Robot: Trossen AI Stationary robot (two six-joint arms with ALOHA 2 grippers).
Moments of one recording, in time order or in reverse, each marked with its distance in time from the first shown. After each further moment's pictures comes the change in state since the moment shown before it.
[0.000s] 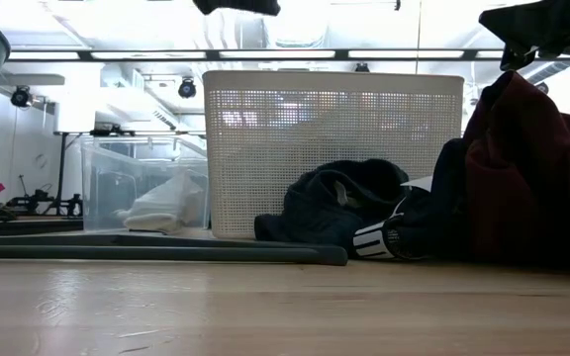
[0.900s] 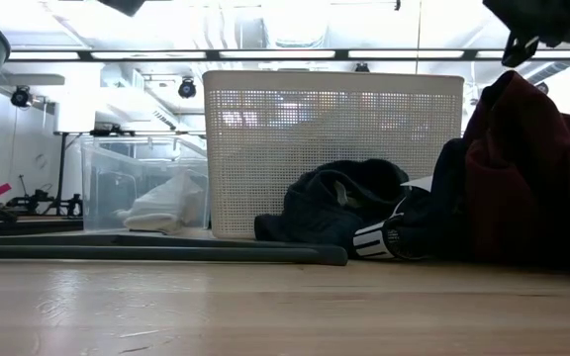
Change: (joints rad) left arm -0.221 -0.382 -0.500 0.350 -0.019 0.087; right arm 0.000 0.002 0.000 0.104 0.012 0.097
